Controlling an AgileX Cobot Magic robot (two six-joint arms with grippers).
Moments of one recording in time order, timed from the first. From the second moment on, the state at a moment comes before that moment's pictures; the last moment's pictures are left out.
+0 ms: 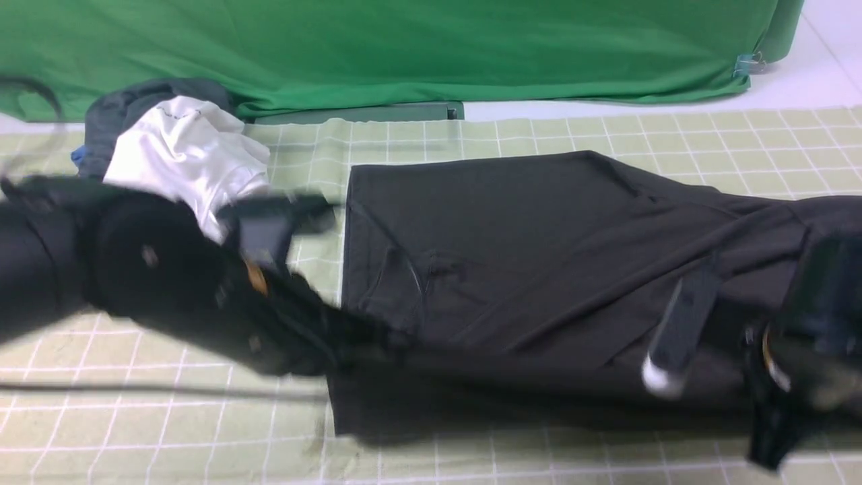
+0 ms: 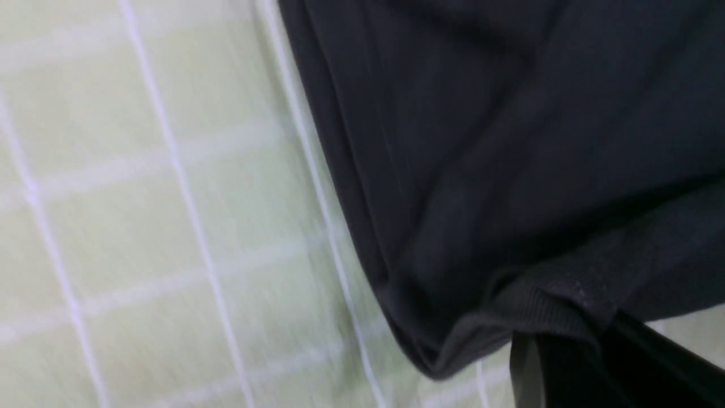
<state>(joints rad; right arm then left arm) 0.65 1.47 -0.83 -0.48 0.92 0.00 -0.42 1.39 -0.89 -0.24 0.70 -0.16</state>
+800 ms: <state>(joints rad) 0.28 2.01 -1.54 -0.35 0.64 -0.21 -0.18 1.95 -1.48 -0.38 0.67 -0.02</state>
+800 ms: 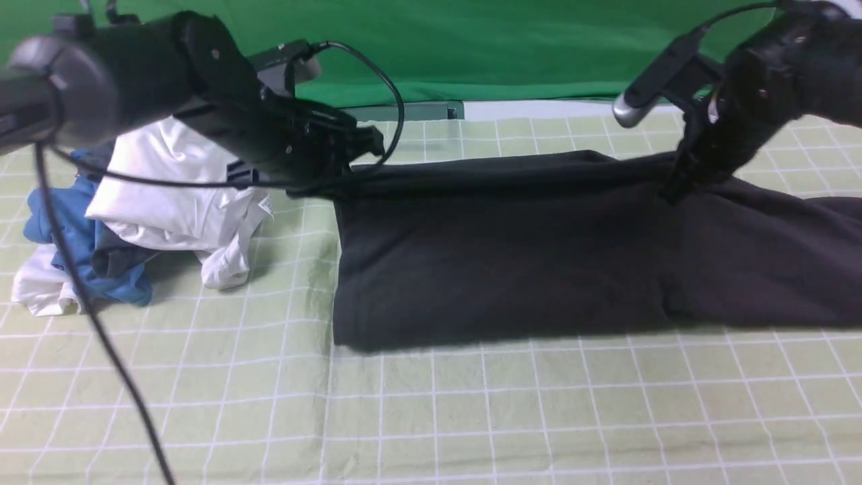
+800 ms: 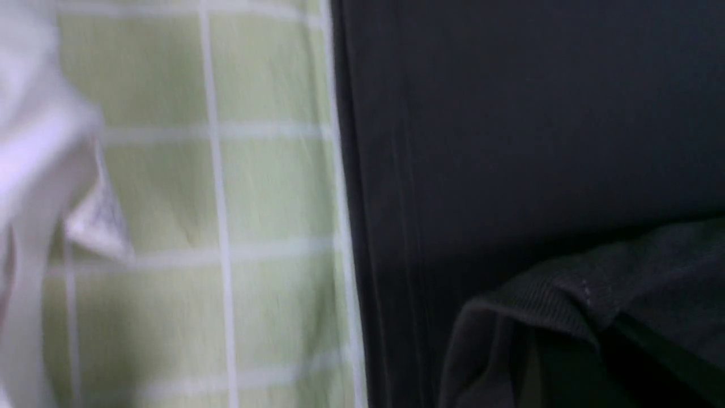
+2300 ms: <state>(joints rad) -0.04 1.90 -1.91 -0.07 1.19 -0.15 -0.11 2.07 -2.26 -0.41 1.21 -0.01</state>
